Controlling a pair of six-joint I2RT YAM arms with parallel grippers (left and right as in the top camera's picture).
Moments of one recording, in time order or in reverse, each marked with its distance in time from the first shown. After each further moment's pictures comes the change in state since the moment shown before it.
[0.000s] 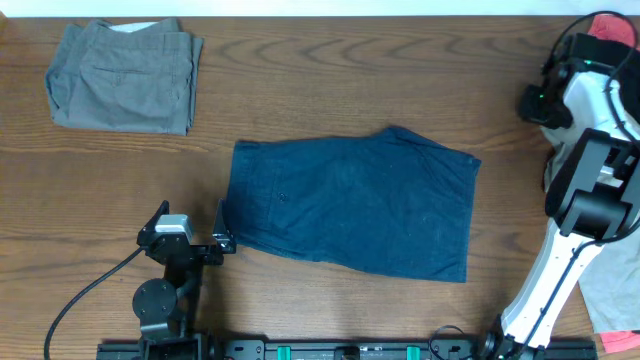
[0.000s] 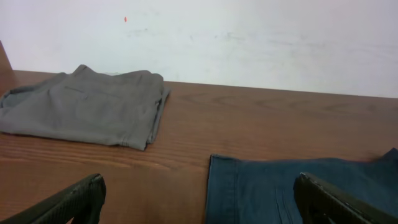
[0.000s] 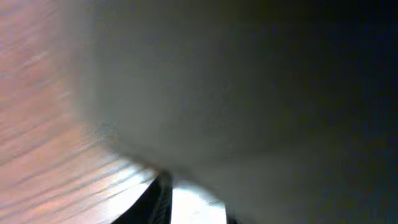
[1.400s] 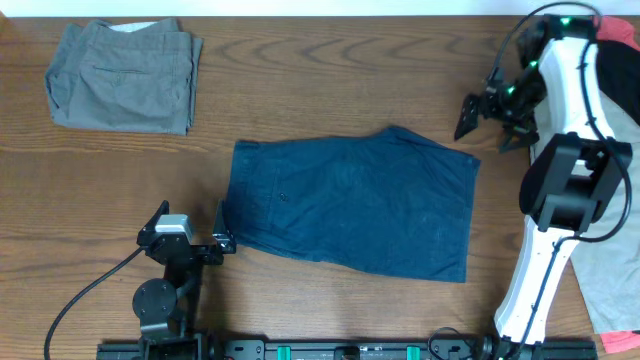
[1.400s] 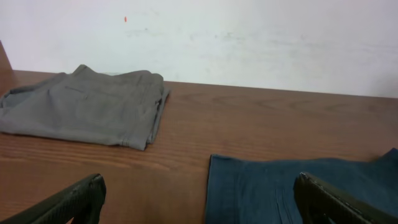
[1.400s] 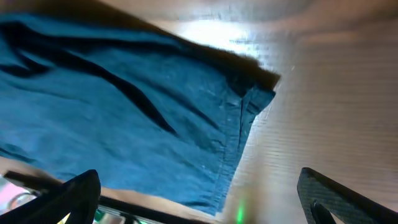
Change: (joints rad) left arm 0.000 0.000 0.000 0.000 0.000 0.000; right arm 0.181 0.021 0.275 -0.860 -0.322 -0.116
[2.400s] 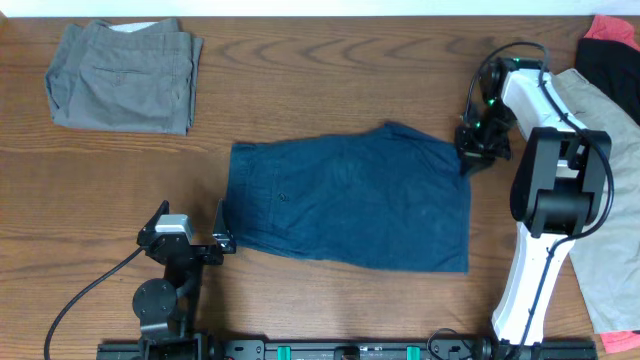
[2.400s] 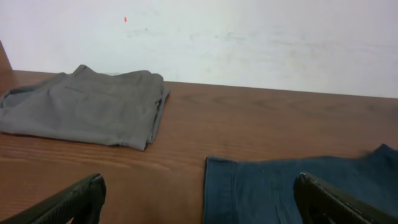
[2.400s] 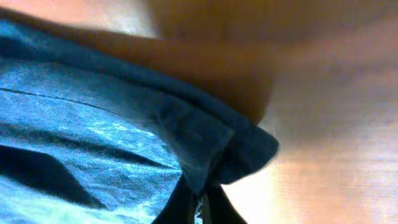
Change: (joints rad) left arm 0.000 0.000 0.000 0.000 0.000 0.000; right arm 0.077 -0.058 -0.384 0.387 0.135 0.097
